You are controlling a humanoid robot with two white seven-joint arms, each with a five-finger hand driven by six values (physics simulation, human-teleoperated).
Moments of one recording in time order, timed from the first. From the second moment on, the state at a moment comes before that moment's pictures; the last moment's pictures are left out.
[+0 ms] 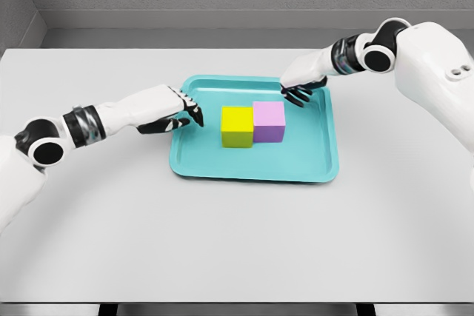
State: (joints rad) left arm -0.54 0.56 -0.58 -1.34 -0.40 -0.61 -0.36; right arm -1.23 -0.34 1.24 -0.72 0.47 -0.61 0.61
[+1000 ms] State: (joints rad) left arm -0.54 0.71 -0.51 -1.34 -0.31 -0.61 -0.36; right arm -1.24 -0.28 1.25 -0.72 0.54 -0.61 0.61
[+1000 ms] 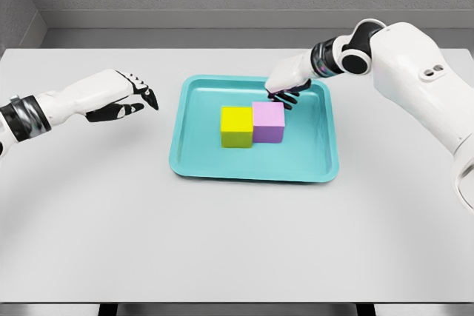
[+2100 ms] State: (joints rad) left arm -0.55 0.70 -0.51 -1.30 -0.31 -0.61 -0.36; right arm -1.26 -0.28 1.28 -0.75 0.54 -0.61 0.61
